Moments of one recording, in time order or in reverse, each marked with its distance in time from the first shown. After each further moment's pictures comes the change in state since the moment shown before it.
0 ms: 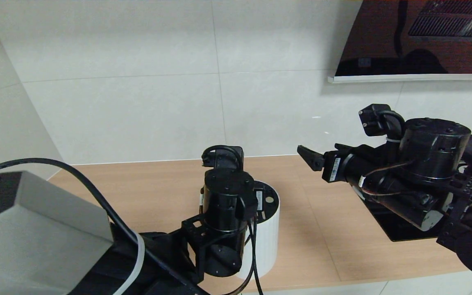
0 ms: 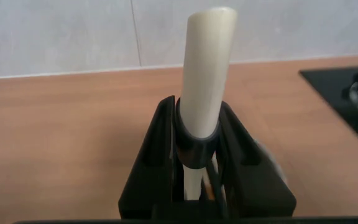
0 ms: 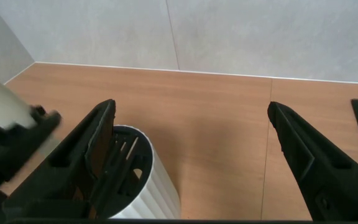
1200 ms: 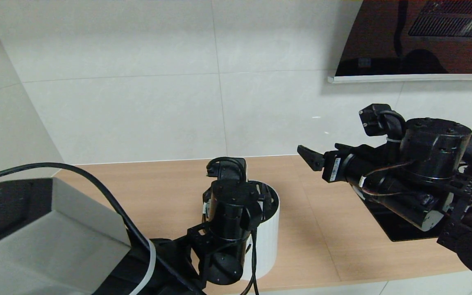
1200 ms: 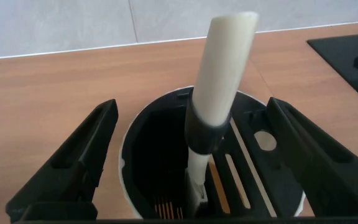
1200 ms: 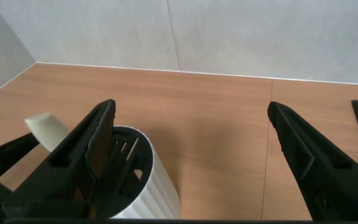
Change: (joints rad) left arm -0.001 0.032 0.027 0.000 -0.006 -0.016; right arm 0.001 -0.001 0.001 -0.001 0.000 -0.002
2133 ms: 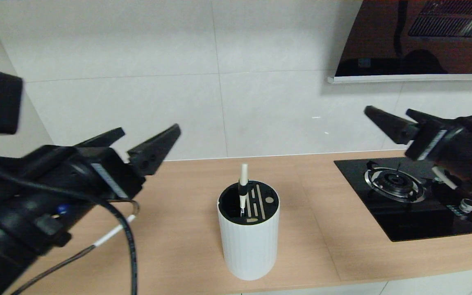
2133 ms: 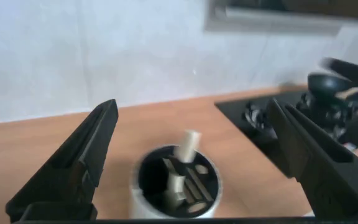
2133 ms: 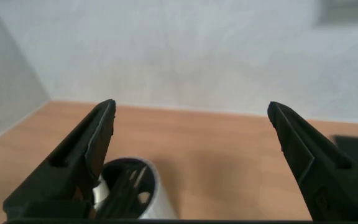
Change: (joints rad) left arm 0.133 -0.806 0.263 0.156 -0.361 0.040; right arm -0.086 -0.383 0.148 -0.002 0.016 -0.042
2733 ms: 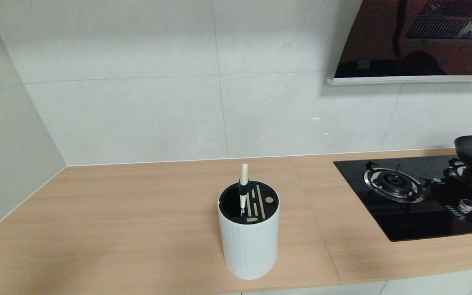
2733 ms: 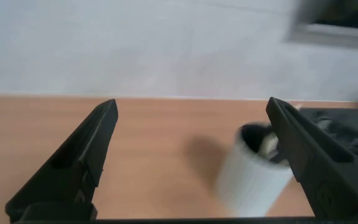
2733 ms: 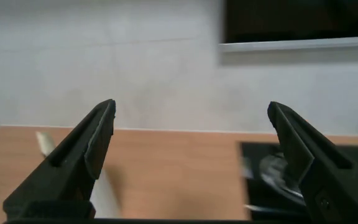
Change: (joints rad) left arm 0.378 -0.792 -0.004 0.871 -0.083 0.021; right arm -0.242 -0.811 0.192 0.576 0.017 -0.146
